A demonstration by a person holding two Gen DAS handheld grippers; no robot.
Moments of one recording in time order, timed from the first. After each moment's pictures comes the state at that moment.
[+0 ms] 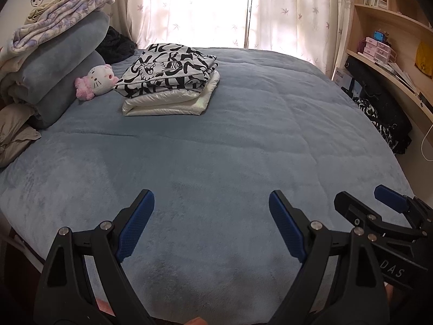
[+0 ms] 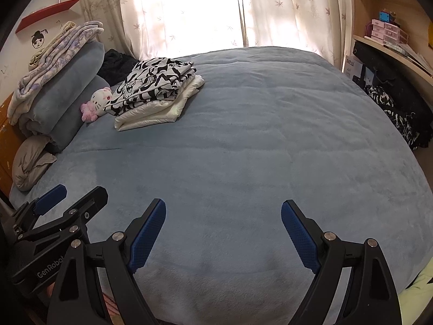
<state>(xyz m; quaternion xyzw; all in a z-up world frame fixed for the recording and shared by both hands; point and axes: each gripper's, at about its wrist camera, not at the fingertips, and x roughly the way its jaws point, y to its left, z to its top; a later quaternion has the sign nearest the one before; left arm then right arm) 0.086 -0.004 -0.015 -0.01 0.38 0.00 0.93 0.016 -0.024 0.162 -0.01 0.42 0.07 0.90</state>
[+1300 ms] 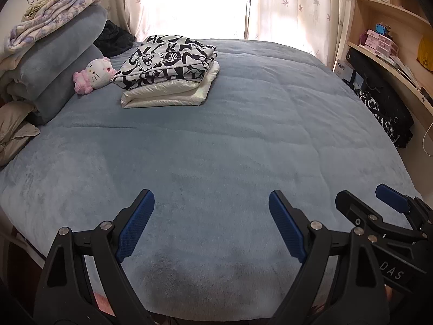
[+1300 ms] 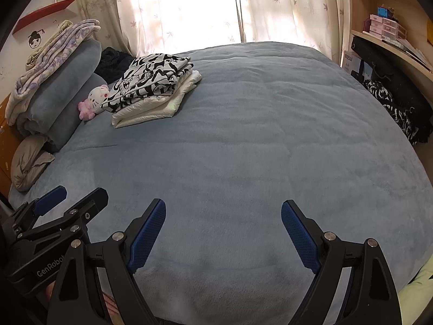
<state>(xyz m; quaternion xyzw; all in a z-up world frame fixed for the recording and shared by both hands) 0.089 -0.004 -0.028 -0.01 0.40 0.00 0.92 0.045 -0.023 0.150 0.00 0.43 0.07 0.90</state>
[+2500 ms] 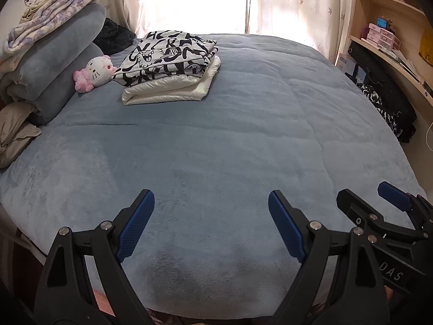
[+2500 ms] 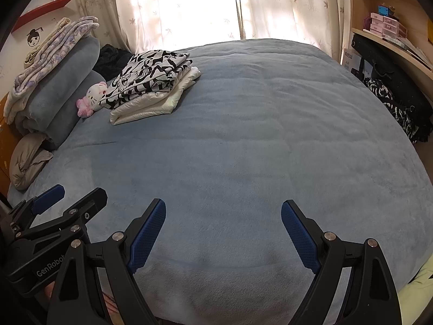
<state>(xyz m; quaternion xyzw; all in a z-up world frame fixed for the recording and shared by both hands) 0.091 -0.005 -0.034 0.01 0.41 0.01 0.91 0.043 -0.015 0.134 0.00 0.44 0.06 0.90</state>
